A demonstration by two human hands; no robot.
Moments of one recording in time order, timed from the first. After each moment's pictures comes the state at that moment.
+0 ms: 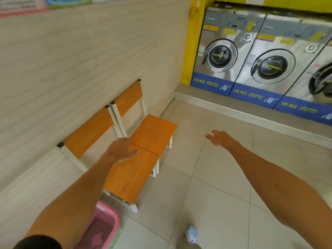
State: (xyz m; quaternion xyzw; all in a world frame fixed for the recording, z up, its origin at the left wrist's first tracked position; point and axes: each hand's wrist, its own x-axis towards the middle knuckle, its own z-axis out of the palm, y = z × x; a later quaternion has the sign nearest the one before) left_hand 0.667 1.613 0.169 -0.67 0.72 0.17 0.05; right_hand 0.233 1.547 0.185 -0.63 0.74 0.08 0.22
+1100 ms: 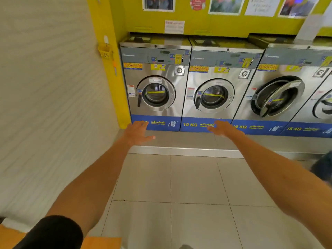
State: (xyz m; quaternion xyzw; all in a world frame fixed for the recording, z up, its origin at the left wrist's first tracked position) left_hand 0.170 0.785 0.258 -0.46 0.89 0.03 0.00; right_hand -0.184 0.920 0.293 -0.48 0.85 -0.04 0.19
